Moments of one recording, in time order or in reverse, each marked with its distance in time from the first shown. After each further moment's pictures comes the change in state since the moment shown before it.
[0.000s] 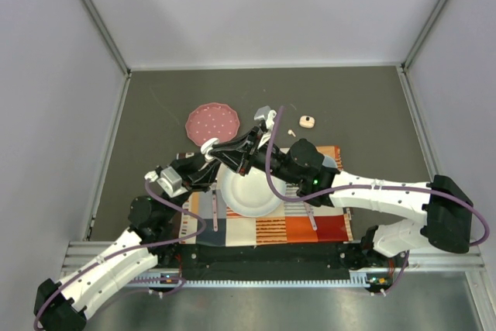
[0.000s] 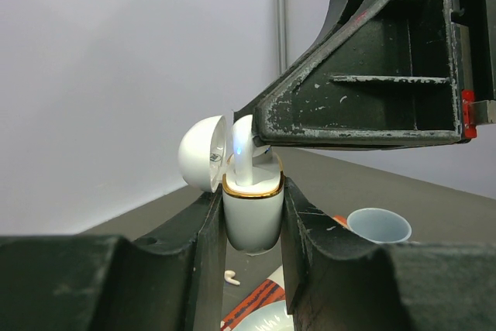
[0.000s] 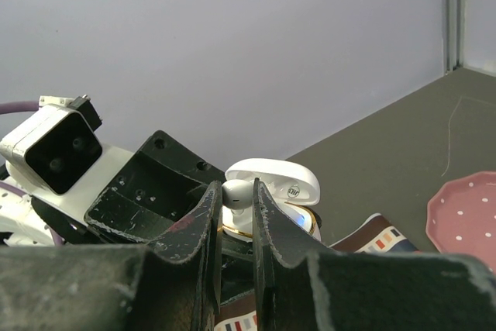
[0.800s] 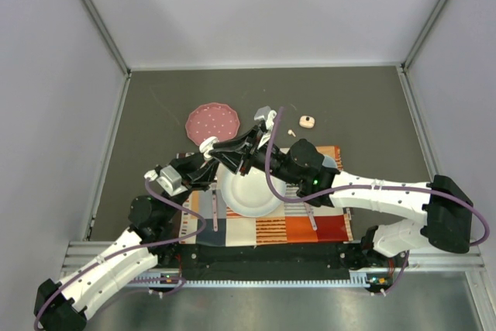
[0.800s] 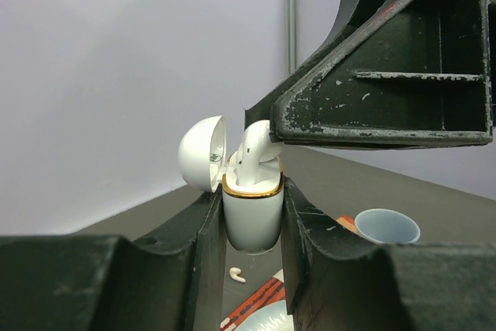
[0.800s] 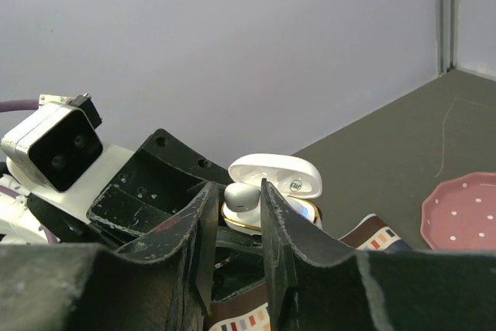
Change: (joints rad) left arm 0.001 0.002 0.000 -0.003 -0.023 0.000; right arm 0.002 0.000 0.000 -0.001 0.012 -0.015
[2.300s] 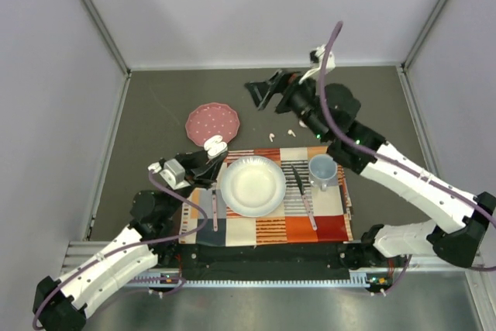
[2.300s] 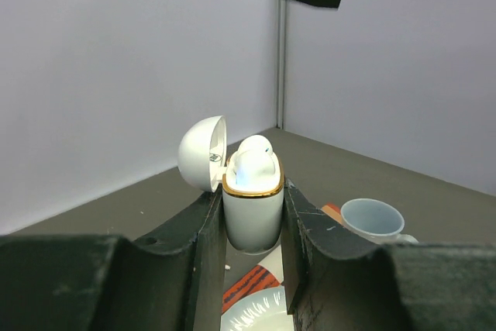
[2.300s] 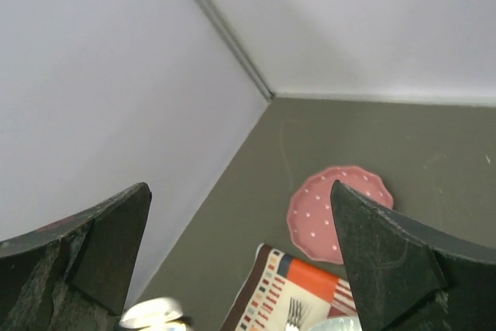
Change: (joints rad) left arm 0.003 0.029 0.022 -0.041 0.008 -0.046; right arm -0.192 -0.090 0.401 -0.613 0.328 0.090
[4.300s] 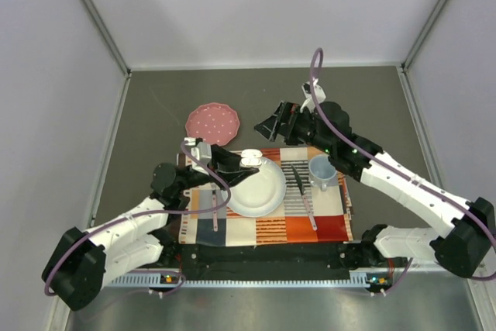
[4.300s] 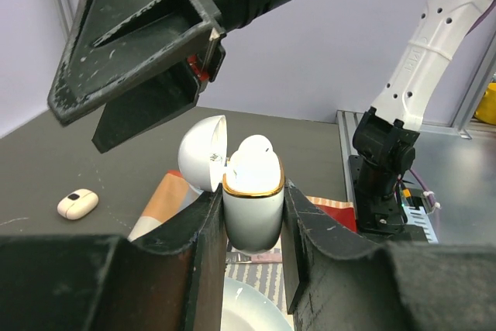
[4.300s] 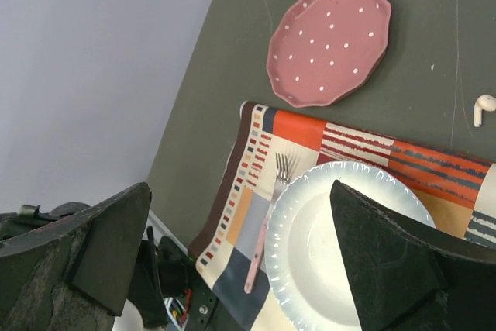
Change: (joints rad) left arm 0.095 0.507 0.150 0.293 0.647 -0.301; right arm -0.209 -0.083 -0.319 -0.140 -0.355 0.323
